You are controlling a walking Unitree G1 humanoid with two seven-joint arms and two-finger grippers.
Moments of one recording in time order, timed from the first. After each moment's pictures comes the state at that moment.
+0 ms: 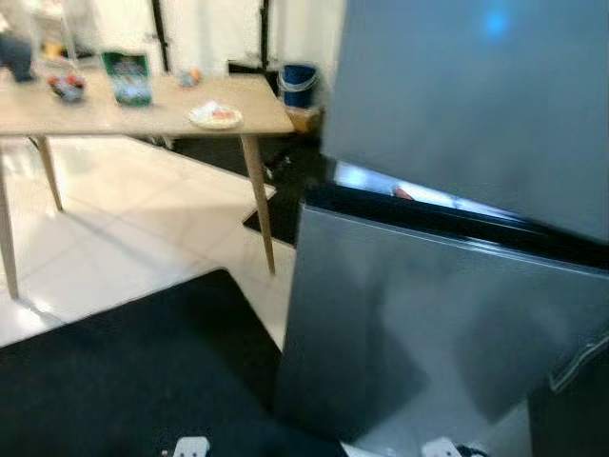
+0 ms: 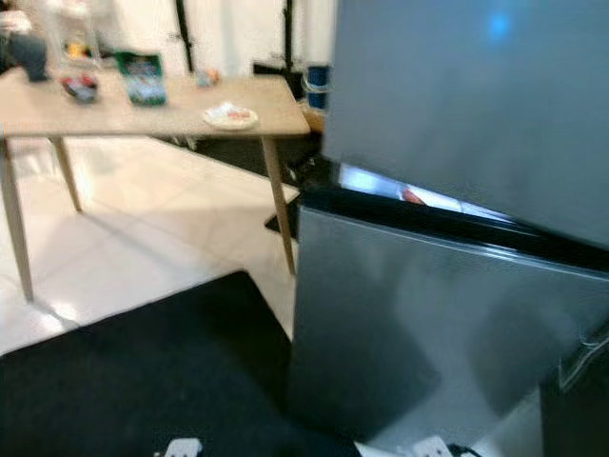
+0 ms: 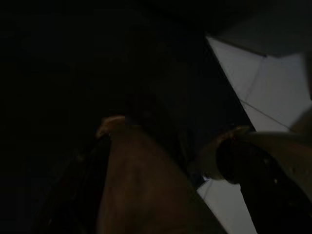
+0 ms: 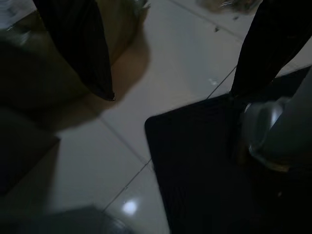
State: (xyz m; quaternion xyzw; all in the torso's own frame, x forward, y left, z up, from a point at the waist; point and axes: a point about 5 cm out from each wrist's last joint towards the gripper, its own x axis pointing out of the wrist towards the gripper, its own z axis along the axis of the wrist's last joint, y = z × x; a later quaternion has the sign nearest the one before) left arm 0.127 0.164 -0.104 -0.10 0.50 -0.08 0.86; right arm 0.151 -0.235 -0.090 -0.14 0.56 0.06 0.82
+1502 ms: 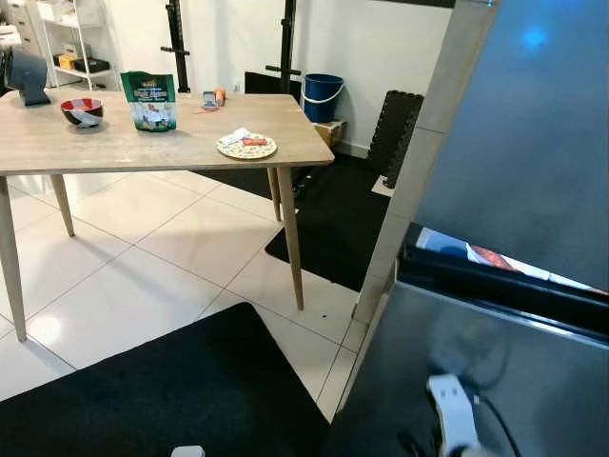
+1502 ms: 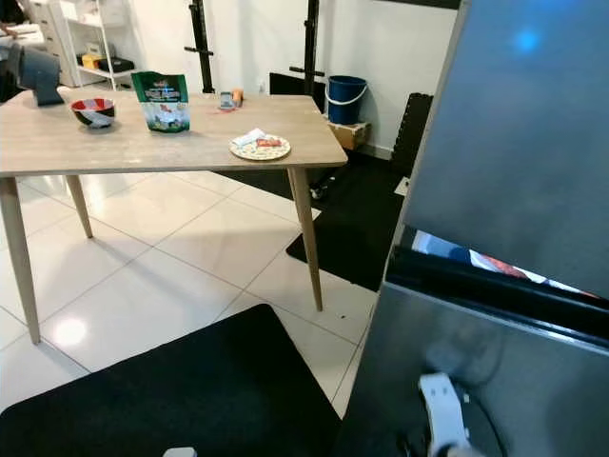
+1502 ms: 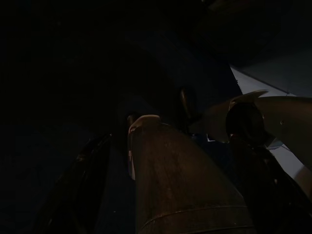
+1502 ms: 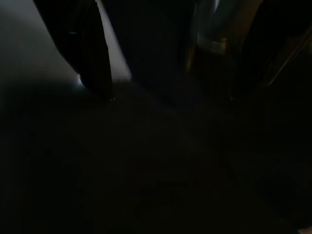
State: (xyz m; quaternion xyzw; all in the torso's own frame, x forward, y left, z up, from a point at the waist) left arm 0.121 0.164 -0.107 -0.11 0.51 -0.08 0.85; right arm 0.236 -0.235 -0.038 0.00 0.36 0.07 0.93
